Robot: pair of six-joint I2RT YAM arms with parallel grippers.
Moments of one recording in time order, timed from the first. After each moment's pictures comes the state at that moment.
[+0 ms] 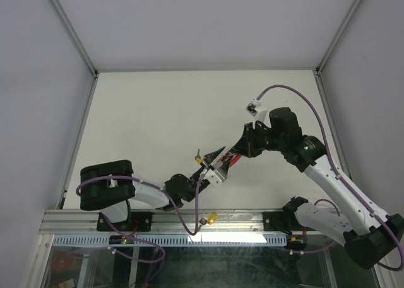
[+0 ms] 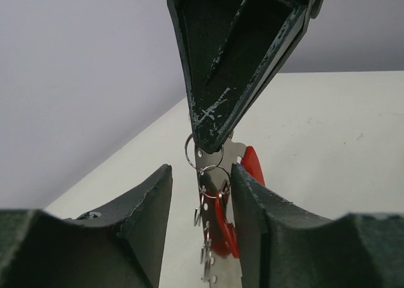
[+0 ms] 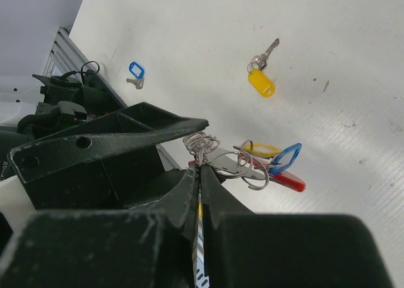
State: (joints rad) left arm -1.34 1.62 0.46 1.49 -0.47 0.54; right arm 0.56 0.95 0.94 -0.61 -0.48 0.36
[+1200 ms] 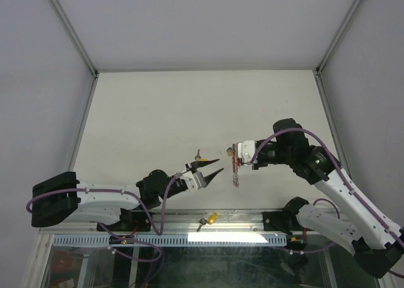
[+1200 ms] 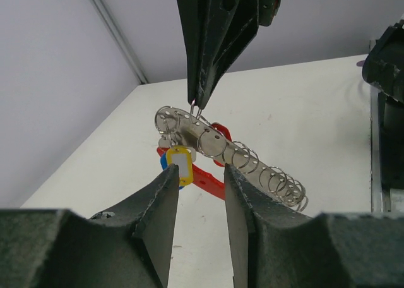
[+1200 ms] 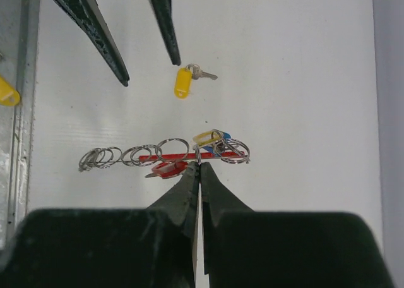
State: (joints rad) left arm -1.28 1.13 0.31 1.03 -0.10 0.37; right arm 0.65 0.82 0.94 -0.77 -0.54 -0.88
